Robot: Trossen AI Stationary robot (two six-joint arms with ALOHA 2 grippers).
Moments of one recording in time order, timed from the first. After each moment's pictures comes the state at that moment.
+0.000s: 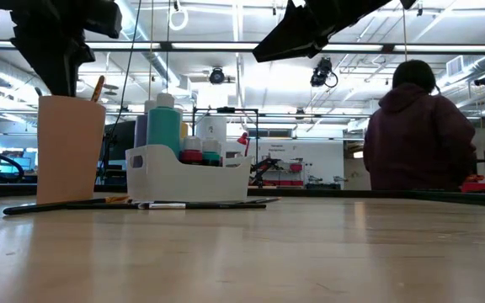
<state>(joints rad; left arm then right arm) -0.32 1.22 0.99 -1.15 -0.27 -0.57 0.12 1.47 1.00 0.02 0.35 -0.14</state>
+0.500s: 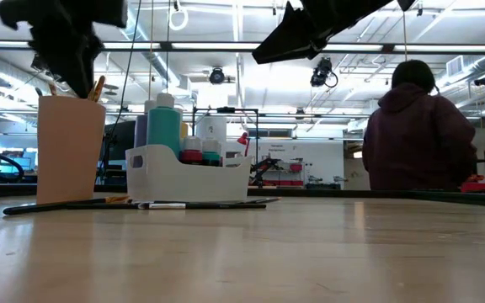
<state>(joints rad) -0.32 1.22 1.02 -1.16 -0.43 -0.51 0.10 1.47 1.00 0.02 0.35 -0.14</state>
